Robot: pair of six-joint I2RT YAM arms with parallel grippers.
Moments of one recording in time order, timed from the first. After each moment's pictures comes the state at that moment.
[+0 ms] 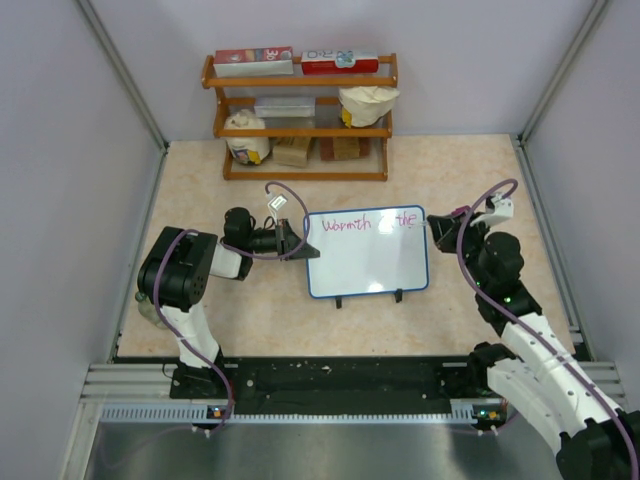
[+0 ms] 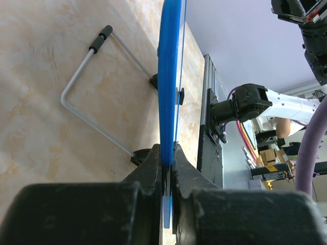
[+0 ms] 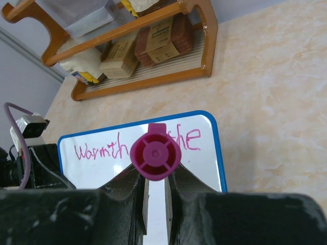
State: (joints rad) left arm -0.21 1.86 0.64 1.01 1.20 -0.80; right arm 0.29 0.72 0.48 0.17 0.02 0.52
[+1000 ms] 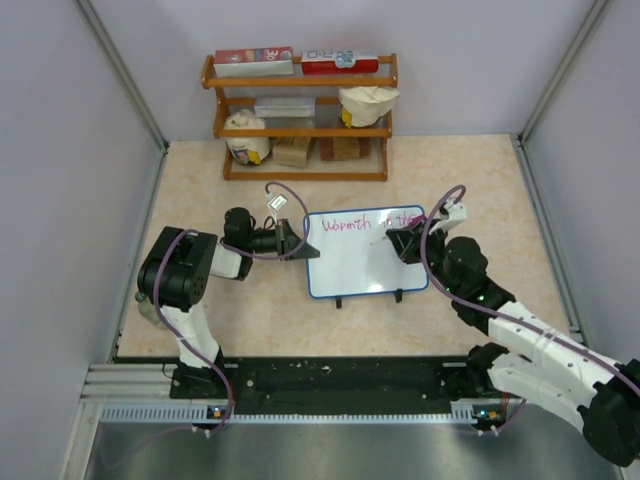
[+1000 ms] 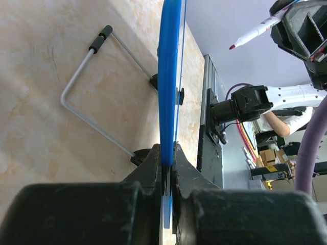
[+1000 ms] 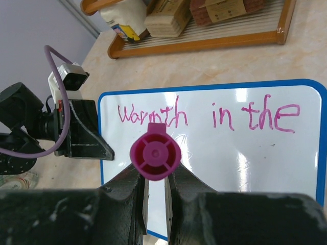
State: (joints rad) left arm -0.21 1.86 0.64 1.01 1.20 -0.80; right arm 0.61 0.85 0.47 0.28 0.11 0.53
